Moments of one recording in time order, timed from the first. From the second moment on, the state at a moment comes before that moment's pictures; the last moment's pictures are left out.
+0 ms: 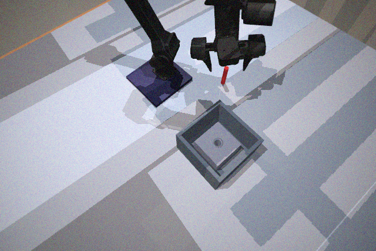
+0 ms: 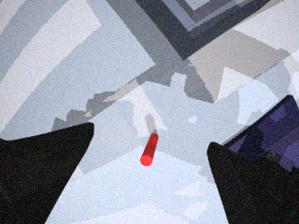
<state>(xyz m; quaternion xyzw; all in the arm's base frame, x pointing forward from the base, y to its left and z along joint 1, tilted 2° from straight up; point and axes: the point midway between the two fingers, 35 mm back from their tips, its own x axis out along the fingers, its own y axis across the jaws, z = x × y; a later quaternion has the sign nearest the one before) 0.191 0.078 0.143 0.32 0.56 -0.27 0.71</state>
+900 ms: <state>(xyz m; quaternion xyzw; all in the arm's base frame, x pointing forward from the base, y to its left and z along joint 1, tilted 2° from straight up) 0.178 0.103 0.037 0.38 0.57 -0.32 0.65</state>
